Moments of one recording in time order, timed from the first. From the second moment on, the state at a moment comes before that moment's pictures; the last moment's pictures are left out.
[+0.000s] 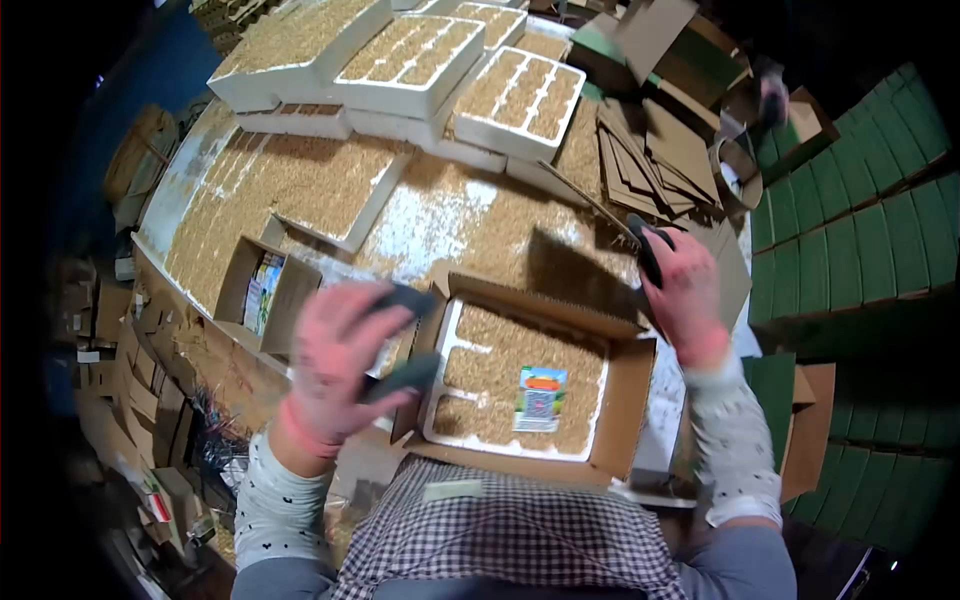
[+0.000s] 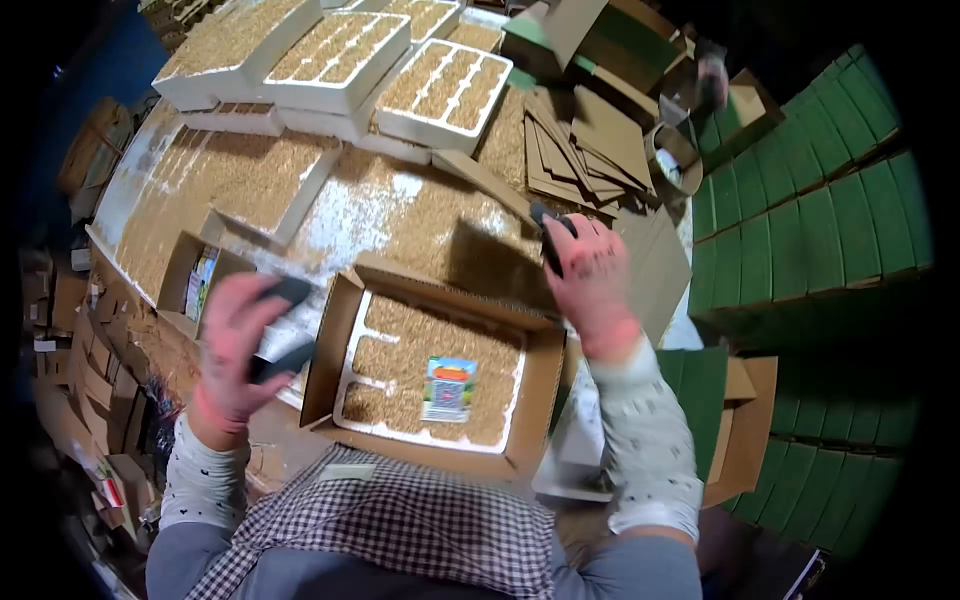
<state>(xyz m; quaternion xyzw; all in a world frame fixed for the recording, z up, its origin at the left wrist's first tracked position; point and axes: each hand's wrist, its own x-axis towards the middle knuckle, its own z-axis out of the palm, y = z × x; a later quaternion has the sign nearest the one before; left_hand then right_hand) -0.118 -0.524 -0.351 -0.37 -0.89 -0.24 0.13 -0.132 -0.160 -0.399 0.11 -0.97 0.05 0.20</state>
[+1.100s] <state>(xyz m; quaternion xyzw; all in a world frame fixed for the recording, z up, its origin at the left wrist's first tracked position) -0.064 -0.511 -0.388 -0.43 -0.88 -0.15 0.11 -0.011 -0.187 -0.310 0.07 -0.73 0.53 0.43</state>
